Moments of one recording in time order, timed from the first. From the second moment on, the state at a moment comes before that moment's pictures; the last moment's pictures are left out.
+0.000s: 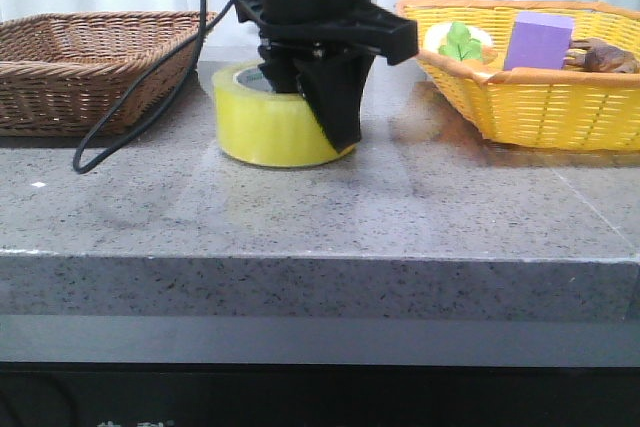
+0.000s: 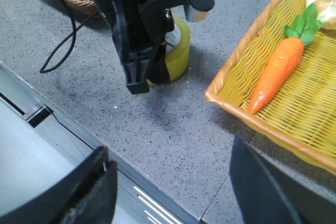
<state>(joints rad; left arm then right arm) -0.75 2.03 -1.90 0.02 1.23 0.16 0.50 0.70 -0.89 0.13 0.77 -0.08</state>
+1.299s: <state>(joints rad) -0.19 2.12 -2.25 -0.01 1.27 0.16 0.50 0.70 -0.89 0.13 0.77 -0.08</state>
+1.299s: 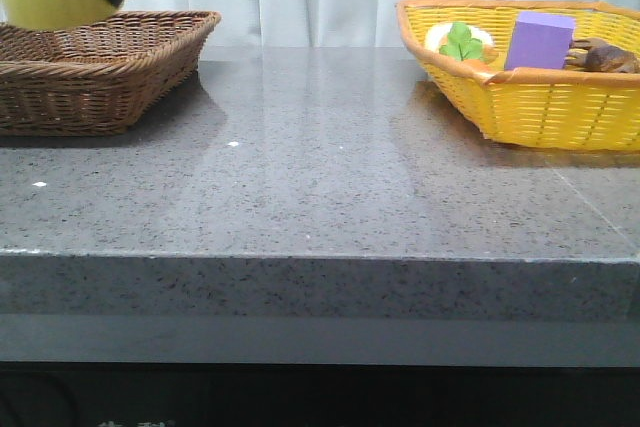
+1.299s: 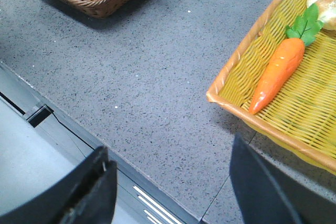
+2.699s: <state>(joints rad) -0.18 2.01 -2.25 -0.11 1.26 0.16 0.50 0.70 -0.89 0.13 0.77 -0.08</state>
